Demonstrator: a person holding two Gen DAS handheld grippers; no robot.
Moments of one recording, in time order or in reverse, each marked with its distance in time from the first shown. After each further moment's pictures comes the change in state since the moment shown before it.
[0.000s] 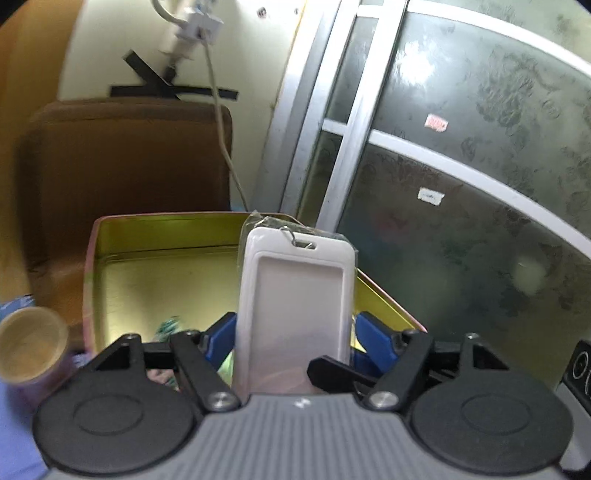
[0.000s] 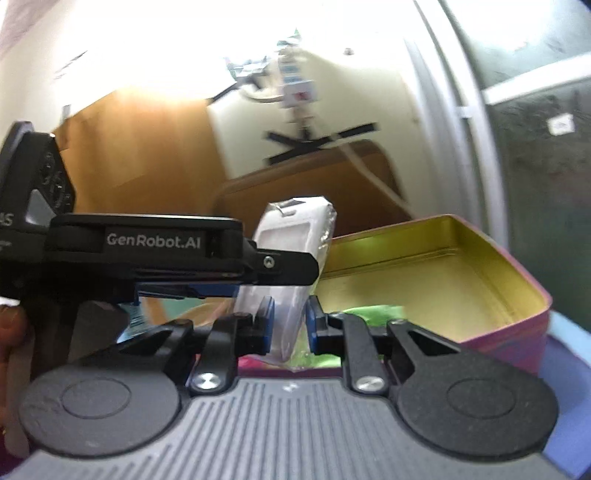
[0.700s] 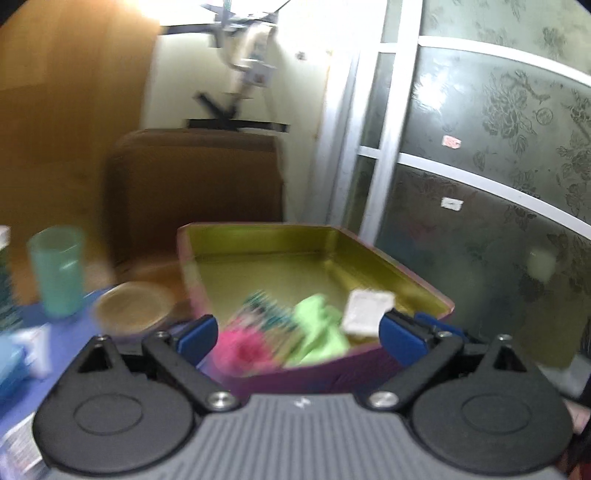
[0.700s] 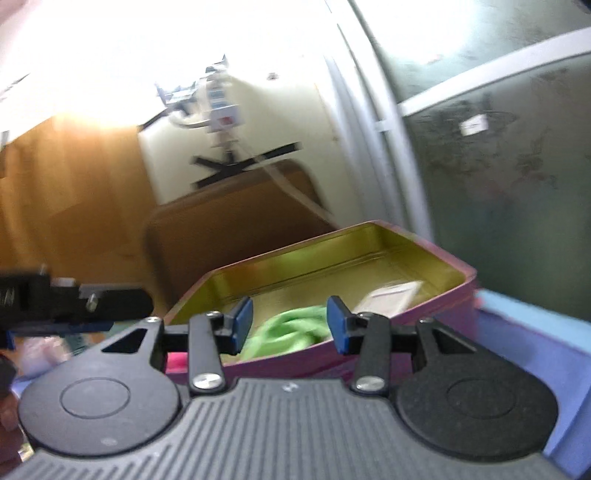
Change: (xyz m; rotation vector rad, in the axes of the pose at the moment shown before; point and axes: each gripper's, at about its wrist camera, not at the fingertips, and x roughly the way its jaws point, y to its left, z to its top) left arm -0.113 0.041 -0.061 0.012 -0.114 0.148; right arm -0.020 0.023 -0.021 0.057 -0.093 -0.190
